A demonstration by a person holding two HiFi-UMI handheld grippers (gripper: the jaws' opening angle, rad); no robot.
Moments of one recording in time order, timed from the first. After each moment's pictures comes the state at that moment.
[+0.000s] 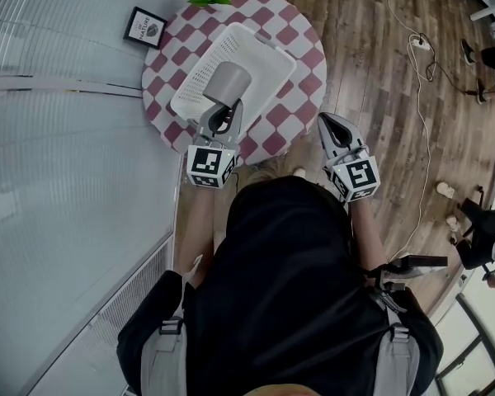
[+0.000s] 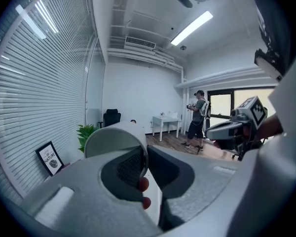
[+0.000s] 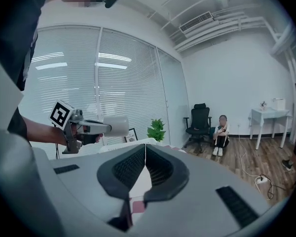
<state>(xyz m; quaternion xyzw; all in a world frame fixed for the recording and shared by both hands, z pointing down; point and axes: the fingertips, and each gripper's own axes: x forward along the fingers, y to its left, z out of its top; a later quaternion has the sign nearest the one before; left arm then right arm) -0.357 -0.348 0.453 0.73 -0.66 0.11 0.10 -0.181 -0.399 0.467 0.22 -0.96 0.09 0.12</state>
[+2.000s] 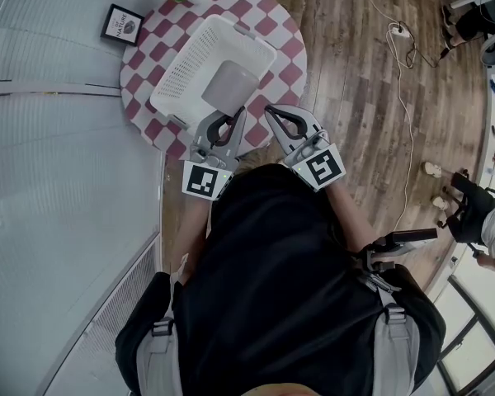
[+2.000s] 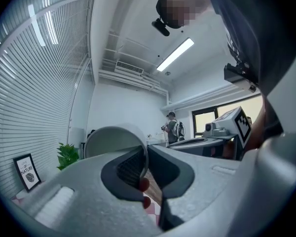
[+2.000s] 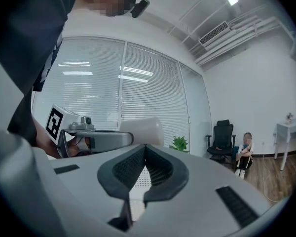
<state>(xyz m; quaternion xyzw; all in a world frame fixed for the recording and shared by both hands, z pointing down) -0.289 -0.328 0.405 0.79 -0.62 0.00 0.01 -0.247 -0.347 0.414 0.11 -0.99 0.02 0.02</state>
